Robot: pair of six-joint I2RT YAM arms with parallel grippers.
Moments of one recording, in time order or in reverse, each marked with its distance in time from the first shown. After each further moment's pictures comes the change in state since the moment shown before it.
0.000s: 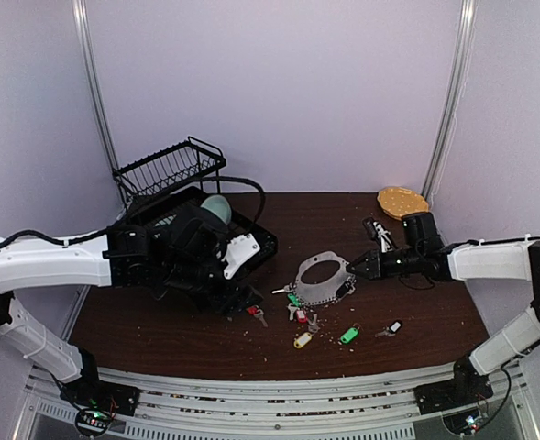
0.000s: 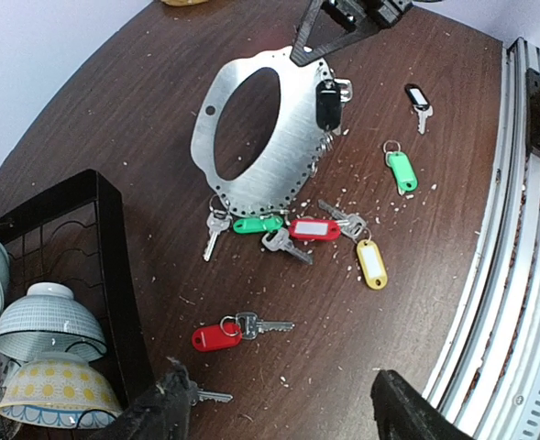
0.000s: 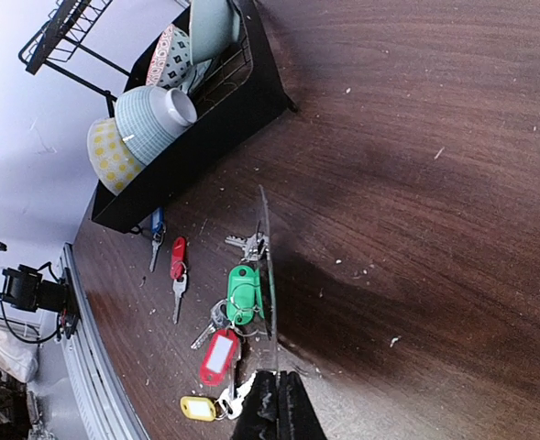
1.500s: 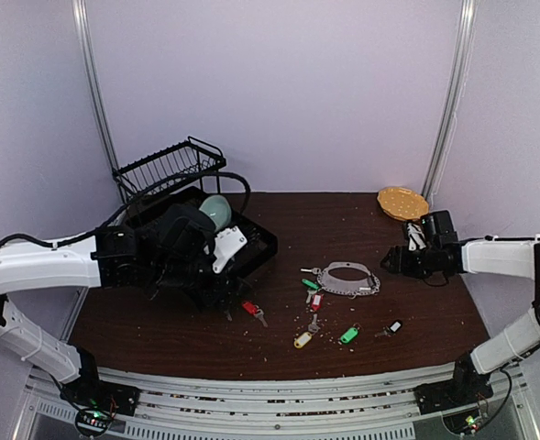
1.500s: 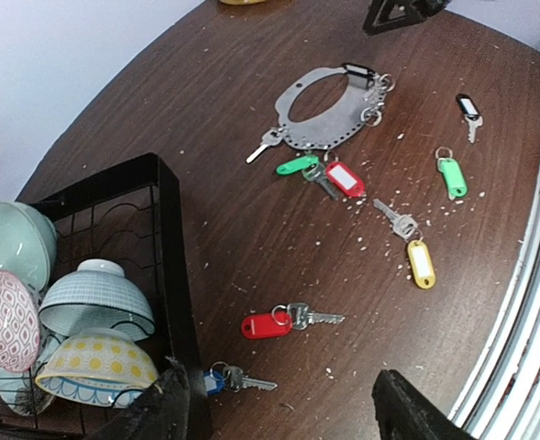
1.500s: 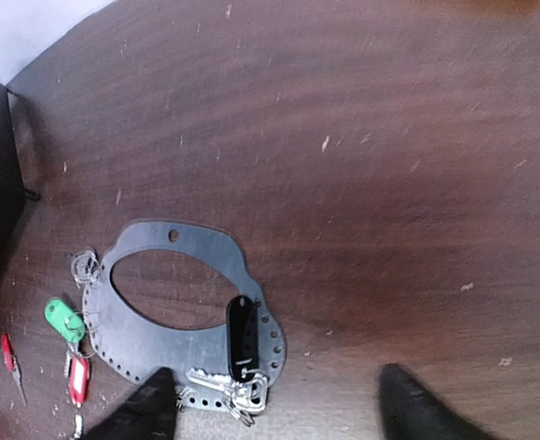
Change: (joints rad) left arm 0.020 -0.060 -0.038 0.002 -0.116 -0.002; right arm -0.189 -0.023 0.018 -0.224 0.424 0.005
